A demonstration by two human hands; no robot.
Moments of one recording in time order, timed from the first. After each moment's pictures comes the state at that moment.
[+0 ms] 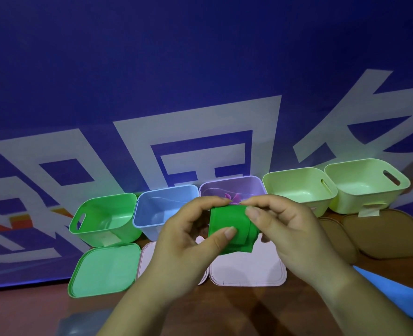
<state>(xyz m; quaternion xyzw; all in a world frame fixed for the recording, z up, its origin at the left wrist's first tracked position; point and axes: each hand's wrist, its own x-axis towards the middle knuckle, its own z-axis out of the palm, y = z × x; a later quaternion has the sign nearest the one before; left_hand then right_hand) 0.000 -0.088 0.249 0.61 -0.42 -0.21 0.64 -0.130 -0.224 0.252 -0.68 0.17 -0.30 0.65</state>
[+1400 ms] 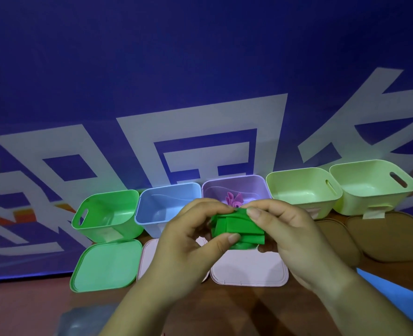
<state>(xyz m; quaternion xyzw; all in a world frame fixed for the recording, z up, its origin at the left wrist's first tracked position) 0.004 -0.086 0.244 0.63 -0.48 -0.14 0.59 -0.123 -0.226 0.242 -0.63 0.21 -0.23 0.71</state>
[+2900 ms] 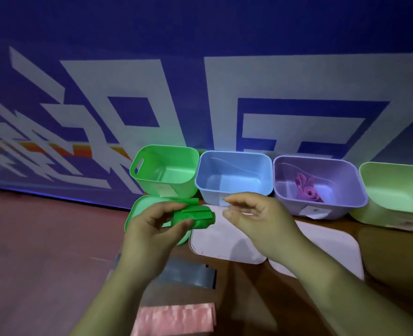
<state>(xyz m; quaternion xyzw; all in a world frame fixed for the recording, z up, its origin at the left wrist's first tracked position) 0.158 0.063 0.163 0.76 -0.15 -0.11 0.63 0.068 -0.138 0.170 -0.78 0.19 -0.08 0.59</state>
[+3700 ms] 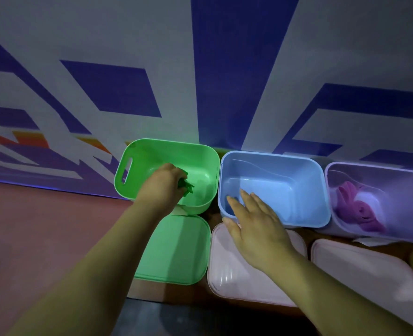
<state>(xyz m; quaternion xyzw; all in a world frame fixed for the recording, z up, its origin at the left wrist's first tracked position) 0.448 0.011 0.013 0.91 -0.34 -0.14 0.17 0.247 -0.131 0.024 -0.96 0.20 0.13 0.14</state>
